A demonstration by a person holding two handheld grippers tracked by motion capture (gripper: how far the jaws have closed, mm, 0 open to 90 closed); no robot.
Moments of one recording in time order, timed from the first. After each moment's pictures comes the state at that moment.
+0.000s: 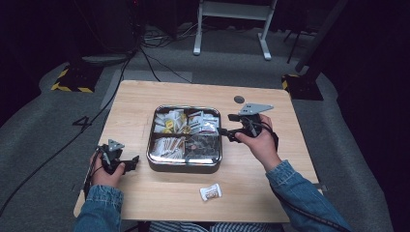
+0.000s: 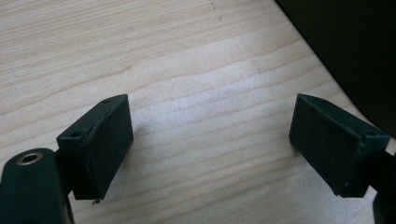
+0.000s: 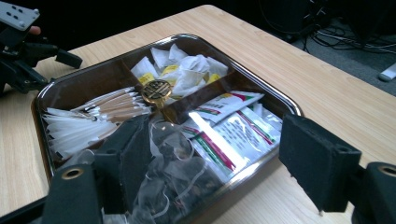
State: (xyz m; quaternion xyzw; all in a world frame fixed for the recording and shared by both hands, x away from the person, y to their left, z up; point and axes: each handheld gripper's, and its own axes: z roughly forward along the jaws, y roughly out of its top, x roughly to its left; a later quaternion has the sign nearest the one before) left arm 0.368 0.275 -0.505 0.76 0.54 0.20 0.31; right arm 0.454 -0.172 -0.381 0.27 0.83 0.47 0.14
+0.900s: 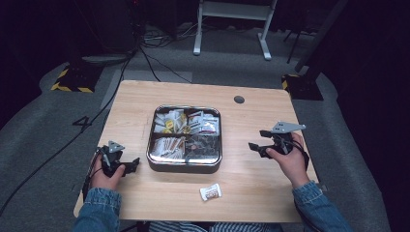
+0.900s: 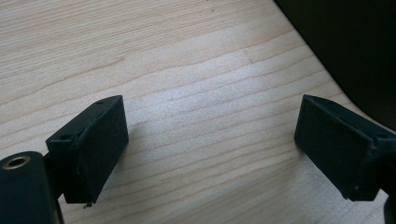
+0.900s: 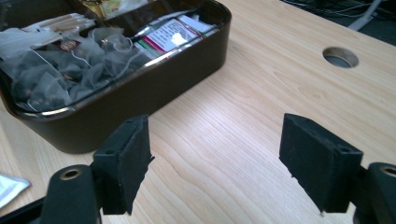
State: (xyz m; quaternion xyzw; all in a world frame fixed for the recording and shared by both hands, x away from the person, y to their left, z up) left arm 0.366 0.274 -0.505 0.76 0.53 0.20 0.31; right arm 0.424 -0.271 -0.420 0.32 0.83 0.42 0.17
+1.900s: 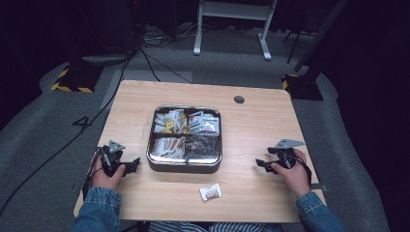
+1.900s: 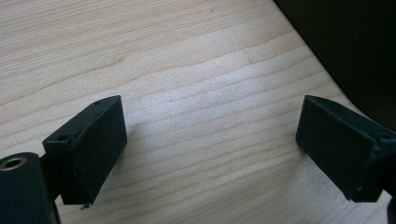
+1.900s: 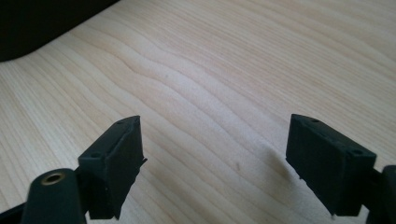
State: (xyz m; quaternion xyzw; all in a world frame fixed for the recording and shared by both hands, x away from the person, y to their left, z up) left arm 0.367 0.273 -0.505 0.76 0.53 0.20 0.31; right arm 0.416 -0.310 -0.495 0.37 0.84 0.37 0.14
